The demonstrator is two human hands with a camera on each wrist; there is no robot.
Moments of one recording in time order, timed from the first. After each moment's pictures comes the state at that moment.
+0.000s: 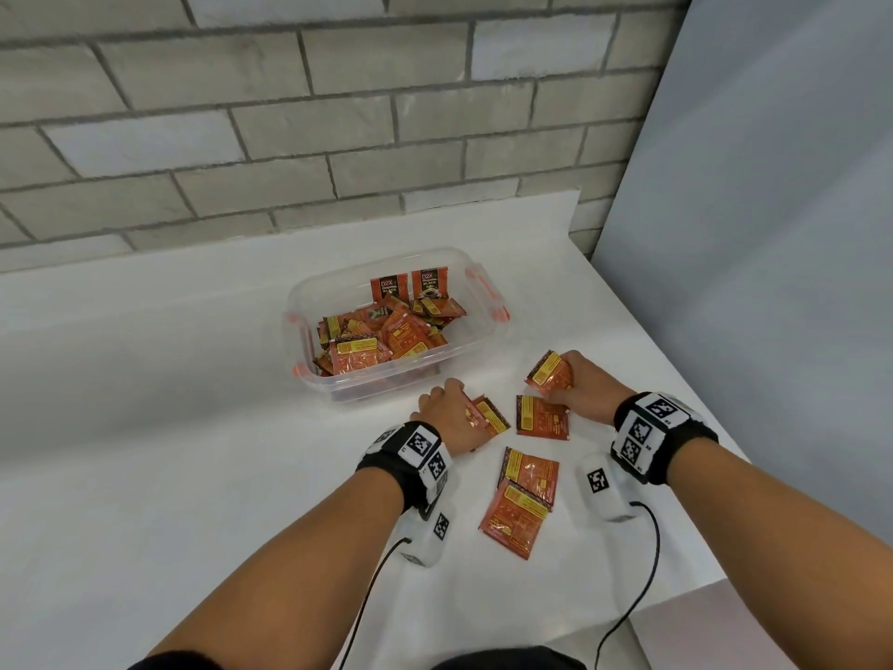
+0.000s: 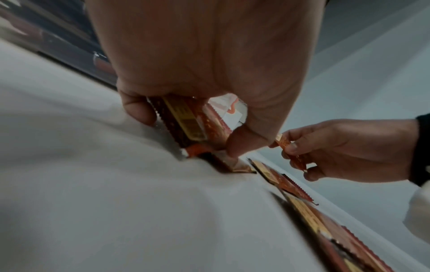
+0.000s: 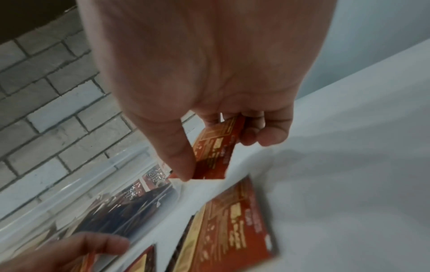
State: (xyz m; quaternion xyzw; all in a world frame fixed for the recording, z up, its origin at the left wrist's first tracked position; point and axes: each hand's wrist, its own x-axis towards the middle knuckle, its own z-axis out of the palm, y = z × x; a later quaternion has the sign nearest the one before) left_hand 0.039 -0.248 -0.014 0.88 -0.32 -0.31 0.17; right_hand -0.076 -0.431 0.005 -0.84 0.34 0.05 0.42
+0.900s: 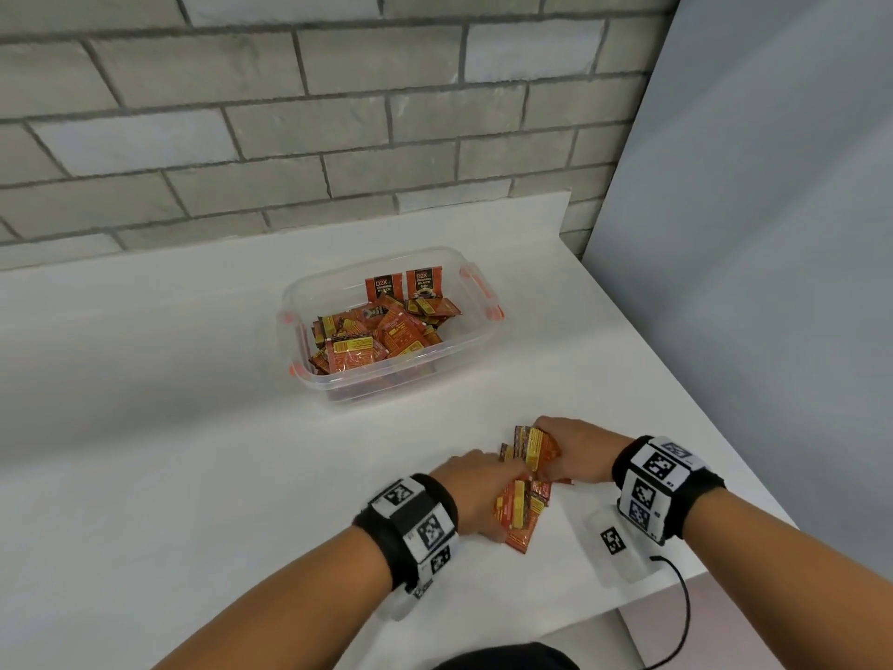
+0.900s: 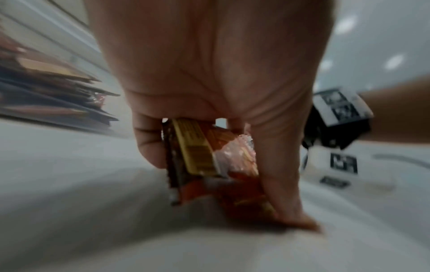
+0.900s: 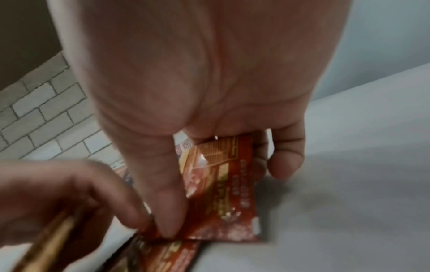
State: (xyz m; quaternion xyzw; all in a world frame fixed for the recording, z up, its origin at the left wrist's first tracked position) left_hand -0.019 -0.216 0.000 0.73 -0.59 -0.35 0.02; right_hand -0.114 -0.377 0.012 -0.90 0.20 0.25 0.30
